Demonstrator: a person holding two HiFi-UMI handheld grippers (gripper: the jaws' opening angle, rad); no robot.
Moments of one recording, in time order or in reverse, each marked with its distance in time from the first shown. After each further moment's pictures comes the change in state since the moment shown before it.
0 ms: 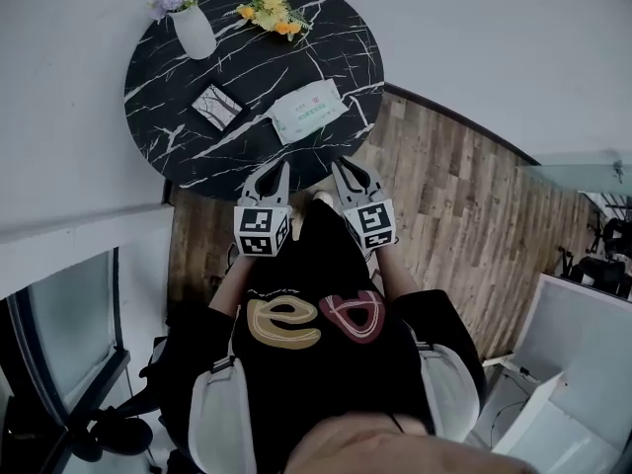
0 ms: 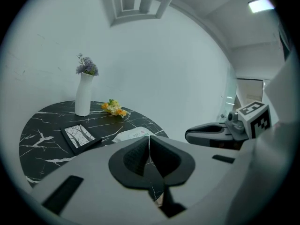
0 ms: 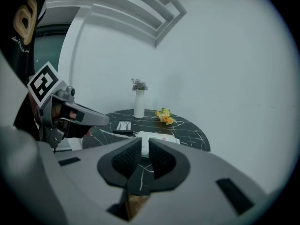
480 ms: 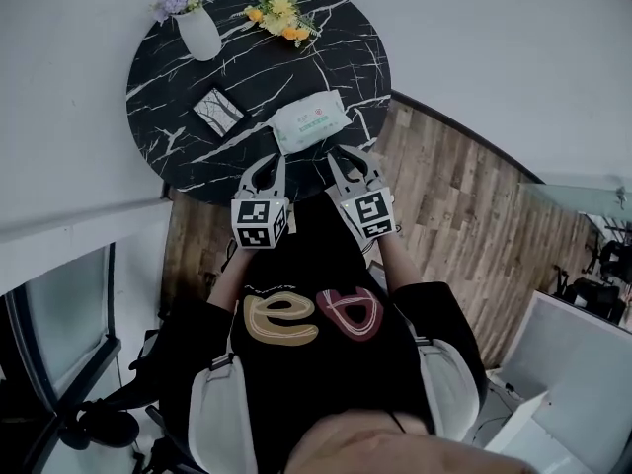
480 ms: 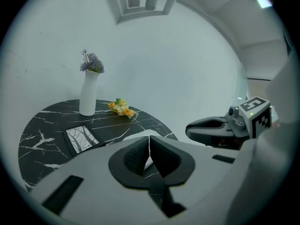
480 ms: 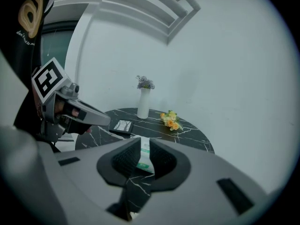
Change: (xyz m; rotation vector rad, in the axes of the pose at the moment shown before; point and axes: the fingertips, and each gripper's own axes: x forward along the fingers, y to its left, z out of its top) left arm 0.039 0.024 0.012 -0.043 0.014 0.086; right arm 0.048 -0.029 0.018 -0.127 0.015 0.112
